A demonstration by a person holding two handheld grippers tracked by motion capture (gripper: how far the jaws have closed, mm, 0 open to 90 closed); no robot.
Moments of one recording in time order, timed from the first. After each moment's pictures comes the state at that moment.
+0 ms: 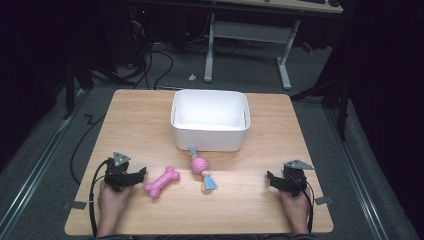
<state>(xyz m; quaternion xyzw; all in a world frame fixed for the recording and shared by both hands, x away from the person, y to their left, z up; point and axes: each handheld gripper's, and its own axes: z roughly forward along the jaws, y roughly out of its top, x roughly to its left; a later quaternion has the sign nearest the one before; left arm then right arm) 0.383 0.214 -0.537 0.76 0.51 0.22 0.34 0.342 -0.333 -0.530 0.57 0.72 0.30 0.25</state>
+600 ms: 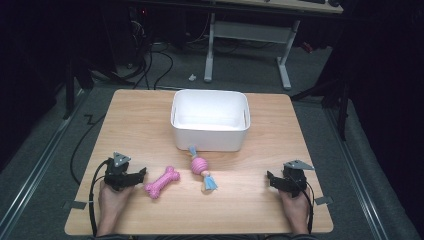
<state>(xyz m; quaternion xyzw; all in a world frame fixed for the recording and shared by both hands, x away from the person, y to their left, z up) 0.383 0.214 -0.537 0.76 0.51 0.22 0.34 0.341 -0.332 -0.530 0.57 0.72 0.30 0.25</state>
